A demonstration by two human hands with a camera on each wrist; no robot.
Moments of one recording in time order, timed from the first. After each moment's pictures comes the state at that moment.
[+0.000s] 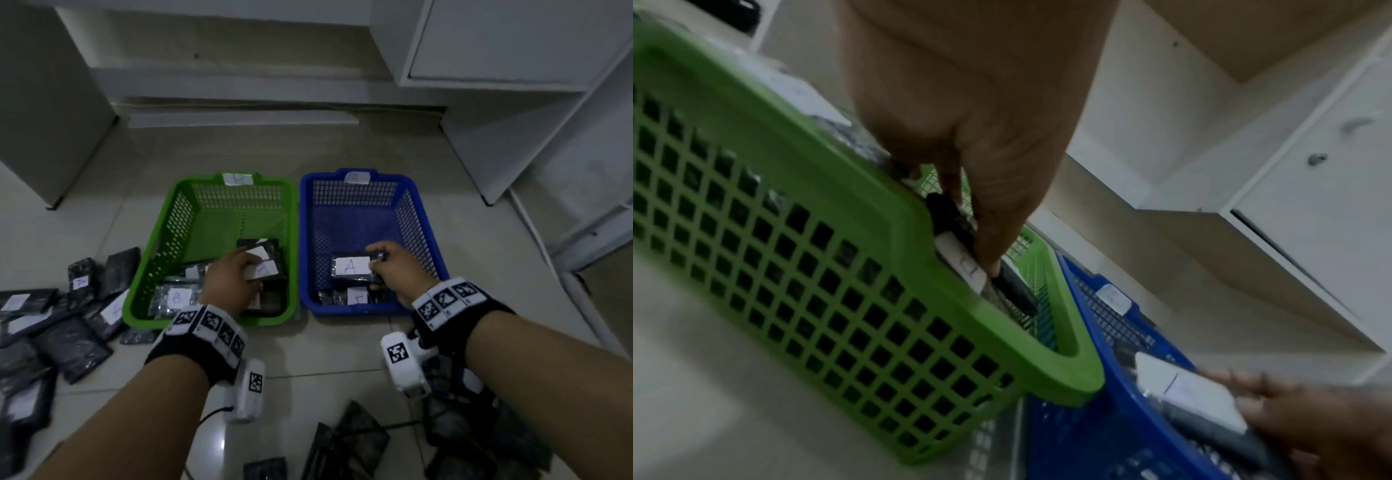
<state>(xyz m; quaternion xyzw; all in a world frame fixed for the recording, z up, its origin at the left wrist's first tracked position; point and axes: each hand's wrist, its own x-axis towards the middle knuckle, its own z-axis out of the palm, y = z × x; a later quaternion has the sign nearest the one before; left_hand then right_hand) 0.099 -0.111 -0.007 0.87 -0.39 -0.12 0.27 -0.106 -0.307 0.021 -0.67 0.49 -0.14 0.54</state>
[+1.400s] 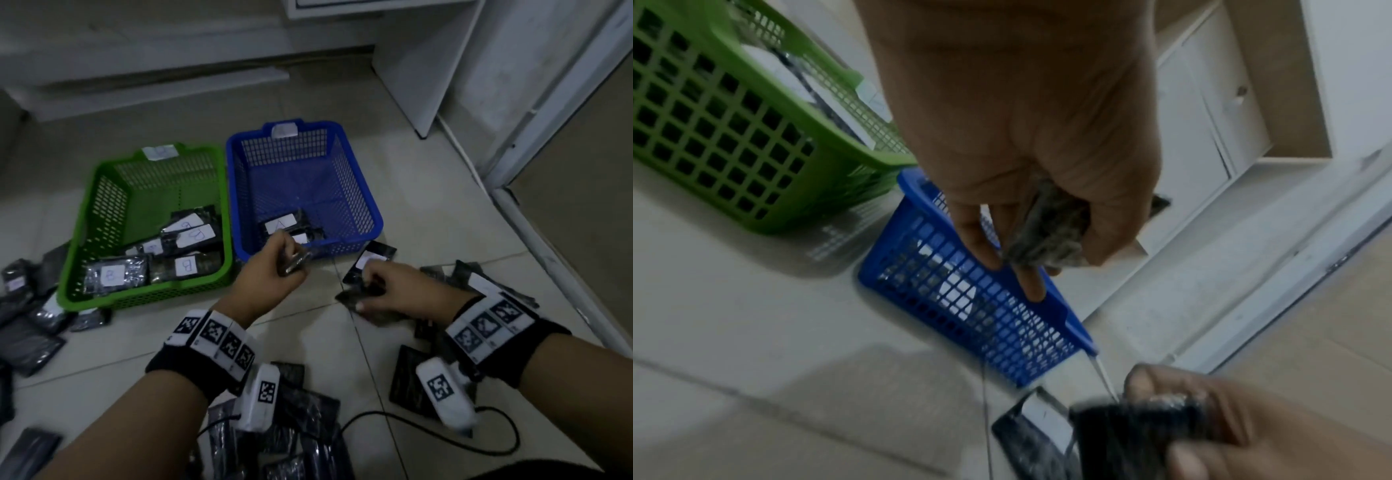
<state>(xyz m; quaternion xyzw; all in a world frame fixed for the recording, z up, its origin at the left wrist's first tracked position) -0.065 -0.136 0.018 0.66 -0.50 -0.36 0.44 -0.282 -0.260 0.017 -0.87 0.32 0.07 0.35</state>
